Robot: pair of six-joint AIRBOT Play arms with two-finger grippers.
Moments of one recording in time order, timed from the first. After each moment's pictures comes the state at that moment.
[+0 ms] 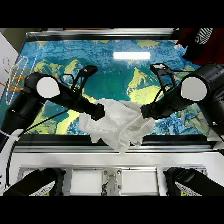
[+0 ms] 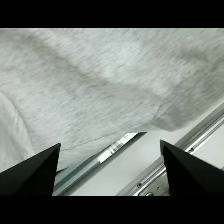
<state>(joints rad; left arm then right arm) -0.47 -1.15 1.33 1.21 -1.41 -1.53 0.54 -1.11 1.47 -1.53 1.73 1.91</state>
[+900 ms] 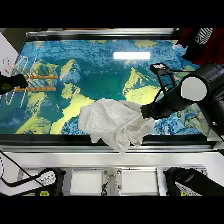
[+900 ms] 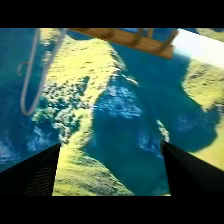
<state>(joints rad) 0.40 -1.38 1.45 1.53 -1.12 -1.48 0.54 -1.11 1.47 -1.53 1.73 1.91</state>
